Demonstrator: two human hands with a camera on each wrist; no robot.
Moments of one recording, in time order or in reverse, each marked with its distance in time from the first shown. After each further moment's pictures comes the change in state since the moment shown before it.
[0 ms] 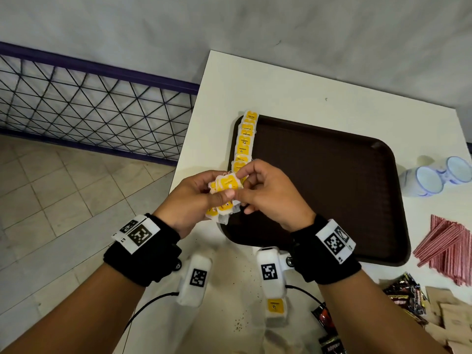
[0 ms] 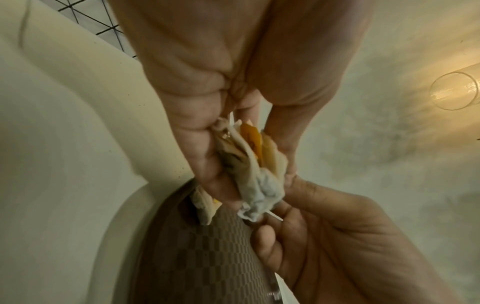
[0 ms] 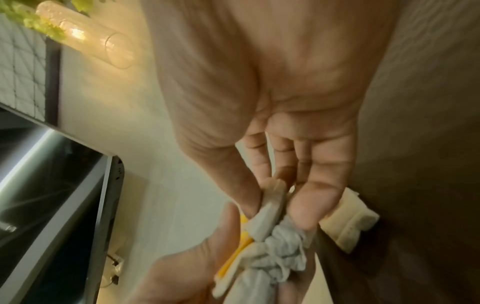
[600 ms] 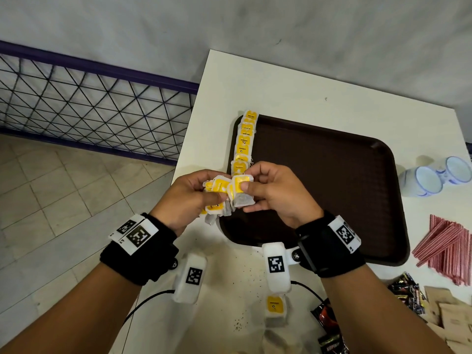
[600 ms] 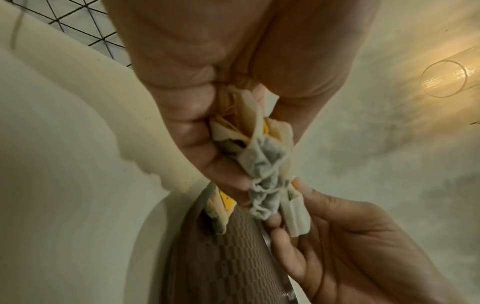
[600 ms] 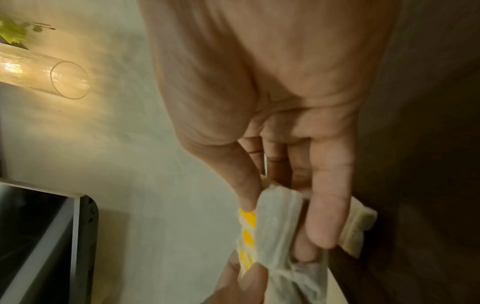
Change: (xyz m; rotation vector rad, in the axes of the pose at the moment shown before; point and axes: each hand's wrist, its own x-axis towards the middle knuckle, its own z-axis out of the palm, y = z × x) left_hand 0.001 0.000 -0.008 0.061 0.035 0.055; right_hand -0.001 -0.004 -0.011 0.271 -0.029 0.150
